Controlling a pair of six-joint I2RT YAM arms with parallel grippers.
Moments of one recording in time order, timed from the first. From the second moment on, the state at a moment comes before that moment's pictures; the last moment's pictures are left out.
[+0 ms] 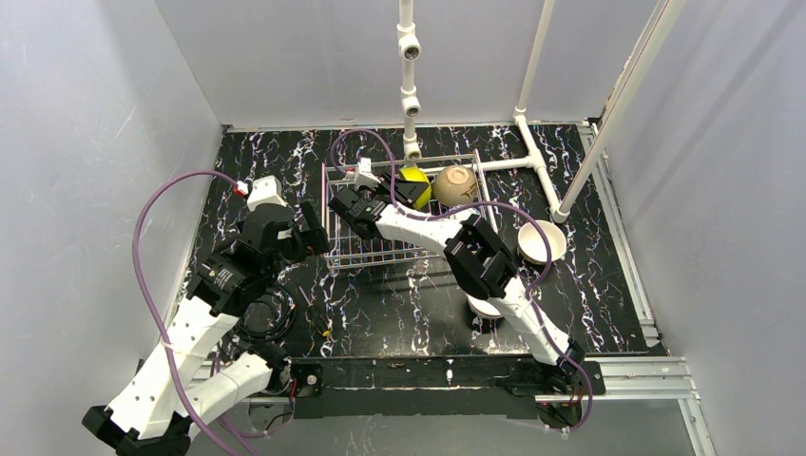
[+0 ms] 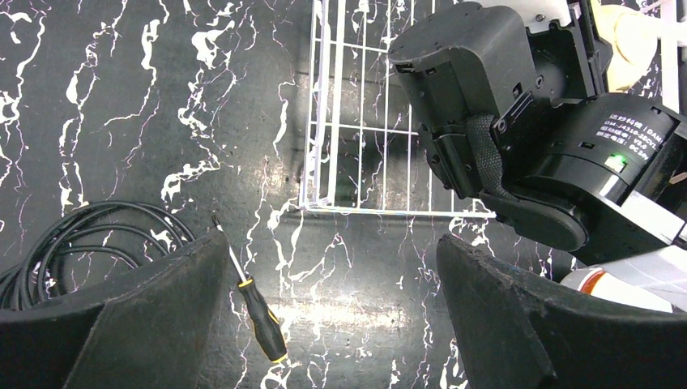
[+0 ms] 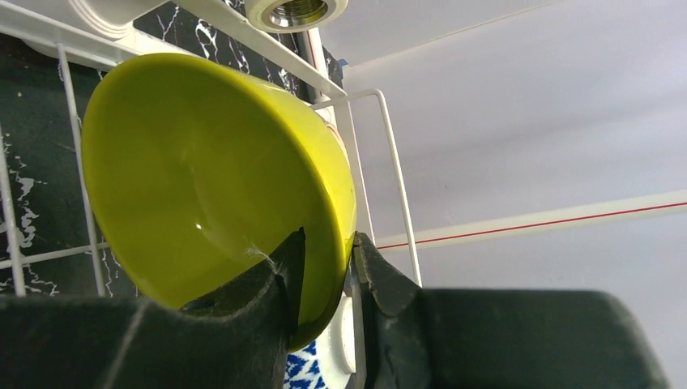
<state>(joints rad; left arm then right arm) -0.54 0.82 1.05 -0.90 -0.41 -0.61 0.99 2.44 2.05 -0.67 1.48 -0.08</state>
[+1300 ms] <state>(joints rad) -0.53 0.82 1.05 -0.90 -0.41 -0.59 1.06 2.30 1.93 -0.73 1.00 0.07</state>
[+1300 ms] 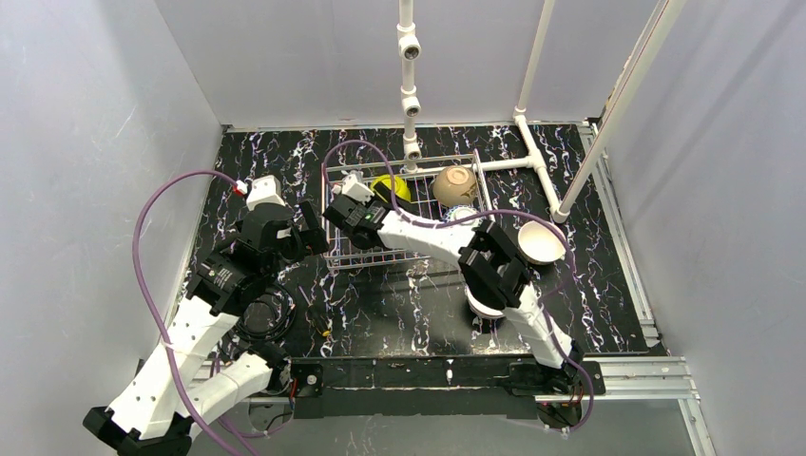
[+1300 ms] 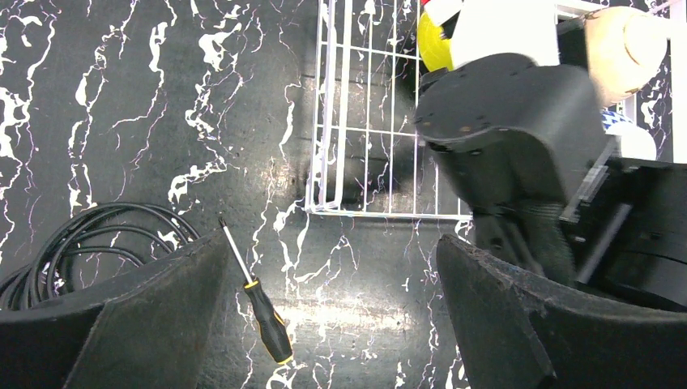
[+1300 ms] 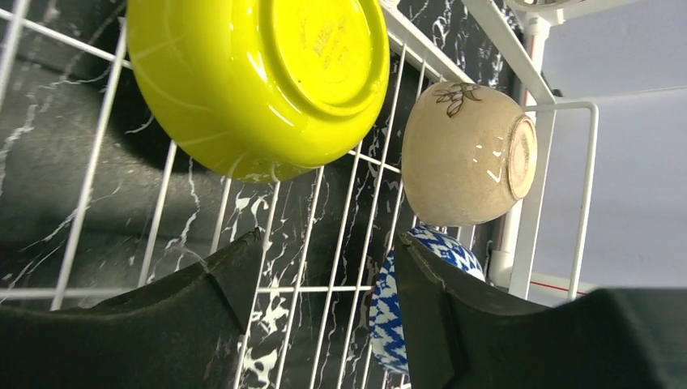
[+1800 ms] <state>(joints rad) -0.53 0.78 1.05 -0.91 -0.41 -0.59 0.96 2.16 1.96 -0.63 0.61 0.23</state>
